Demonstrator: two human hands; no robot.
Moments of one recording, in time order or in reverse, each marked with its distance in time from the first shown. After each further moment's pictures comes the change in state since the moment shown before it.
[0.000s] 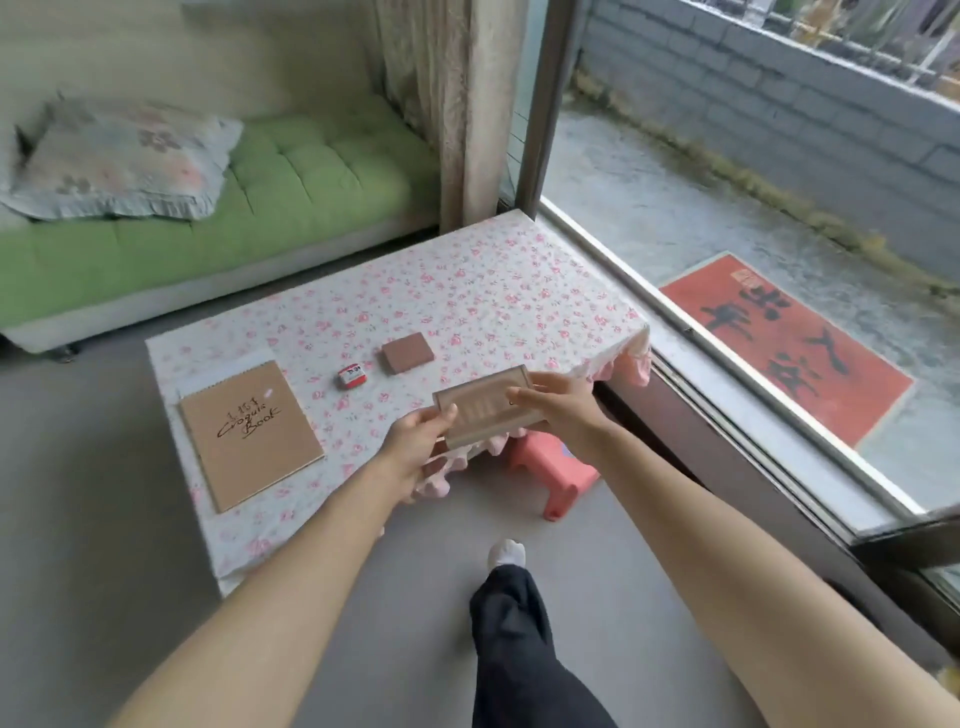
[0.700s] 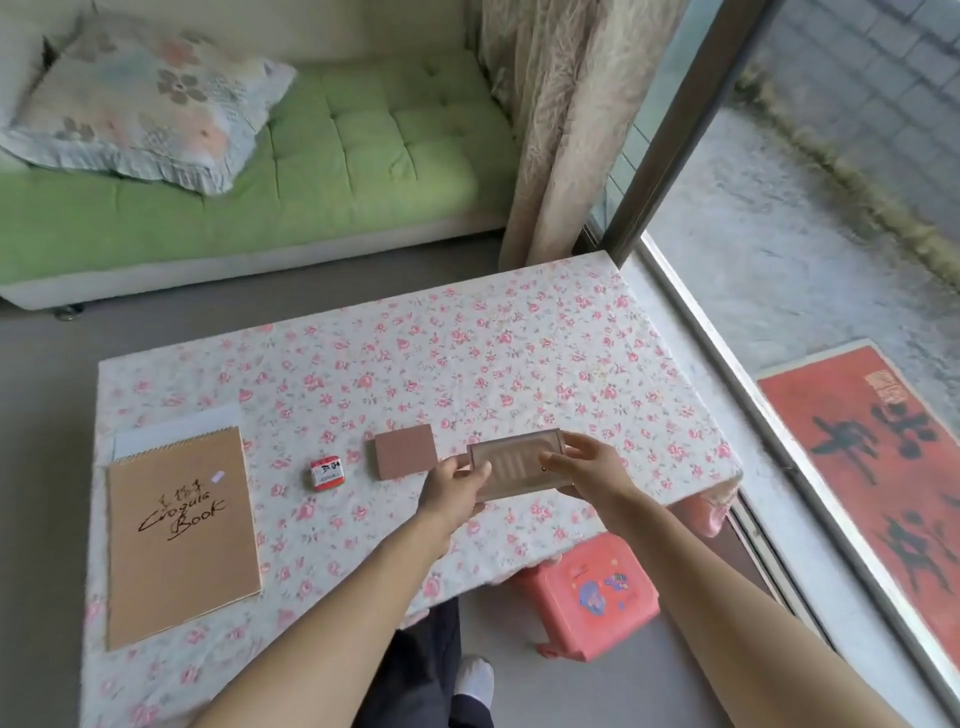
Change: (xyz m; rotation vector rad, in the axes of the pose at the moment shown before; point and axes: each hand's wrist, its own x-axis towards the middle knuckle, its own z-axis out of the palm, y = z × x) left_hand 0.335 0.109 0.054 0.006 0.236 -0.154; right_hand 0.371 -0.074 -0.038 -0.182 -0.113 0.227
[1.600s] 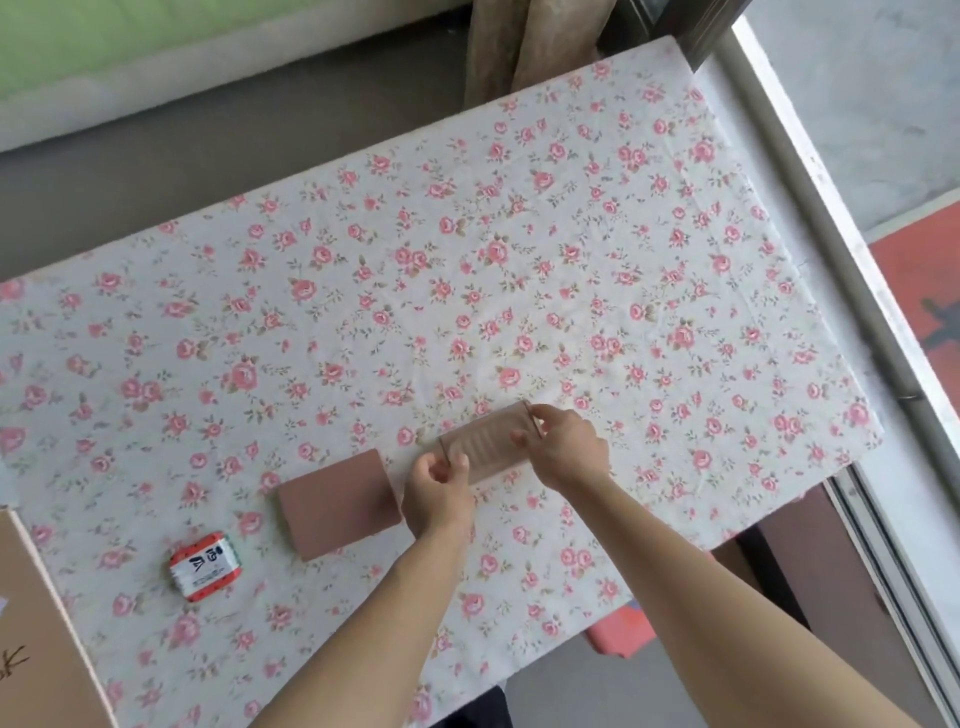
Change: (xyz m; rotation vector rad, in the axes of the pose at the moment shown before) left_hand 0.284 -0.060 0.051 0.209 0.372 -0.298; right_hand 0.305 0.085 0.055 -0.806 0.089 0.205
